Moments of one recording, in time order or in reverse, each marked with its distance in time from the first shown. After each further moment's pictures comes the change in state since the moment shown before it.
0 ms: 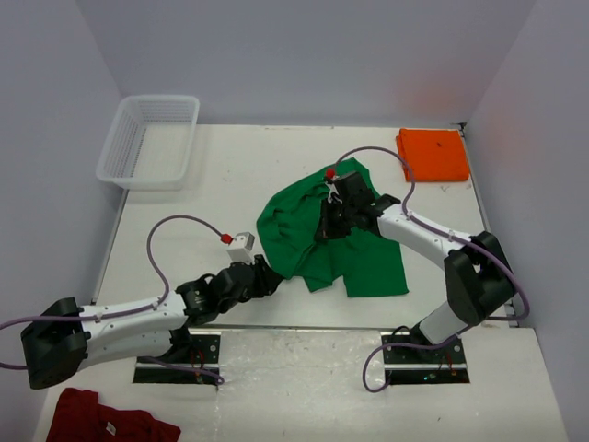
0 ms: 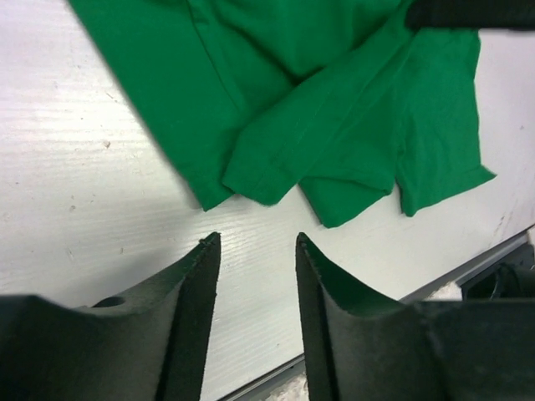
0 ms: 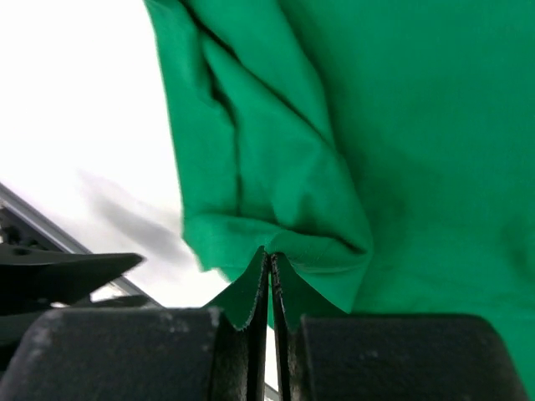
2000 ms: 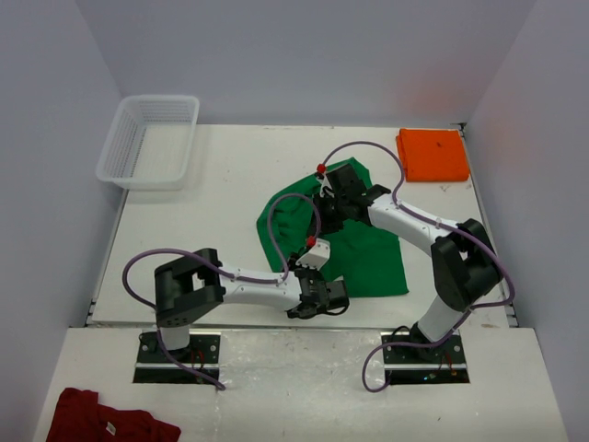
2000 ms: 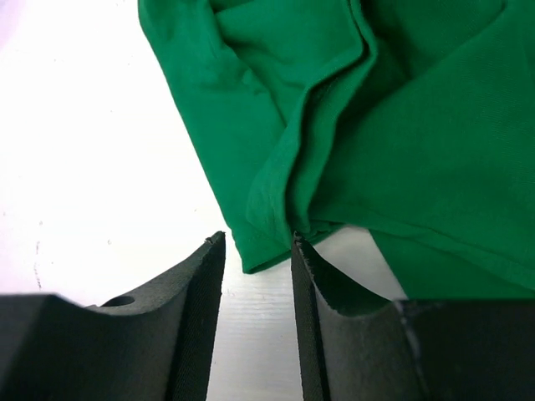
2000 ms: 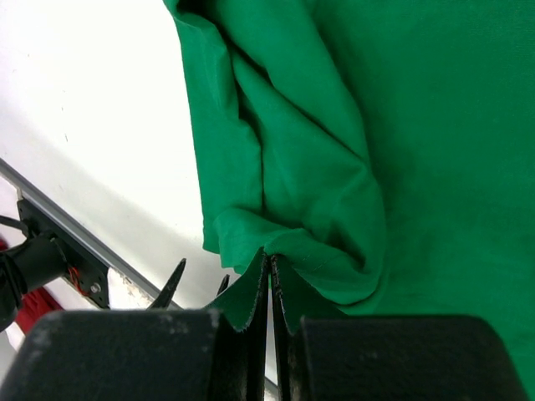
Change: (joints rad) left arm -0.302 0.902 0.808 -0.797 -0.676 -0.018; right arm 0.000 0.110 0.143 -0.047 -0.064 -0.019
